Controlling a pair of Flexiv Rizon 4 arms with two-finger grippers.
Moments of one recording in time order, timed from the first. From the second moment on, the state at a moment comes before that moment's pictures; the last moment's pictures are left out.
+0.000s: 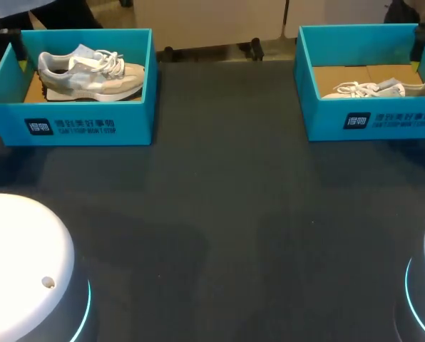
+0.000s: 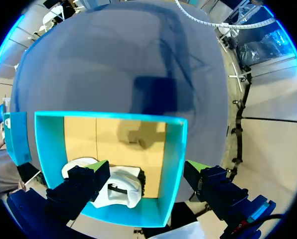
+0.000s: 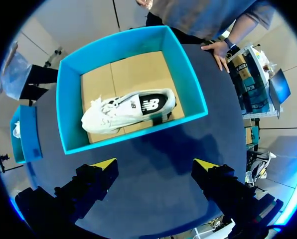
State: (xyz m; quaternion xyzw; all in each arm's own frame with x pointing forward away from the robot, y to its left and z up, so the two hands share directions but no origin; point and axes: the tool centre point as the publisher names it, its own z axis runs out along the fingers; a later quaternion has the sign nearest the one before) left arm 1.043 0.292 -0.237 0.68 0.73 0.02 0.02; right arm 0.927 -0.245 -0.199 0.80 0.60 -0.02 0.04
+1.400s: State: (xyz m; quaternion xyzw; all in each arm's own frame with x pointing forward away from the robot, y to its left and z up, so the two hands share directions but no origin) left arm 1.187 0.270 -0.319 0.70 0.71 0.02 -0.03; right arm 0.927 -0.245 -0.199 0.80 0.60 -0.02 0.04
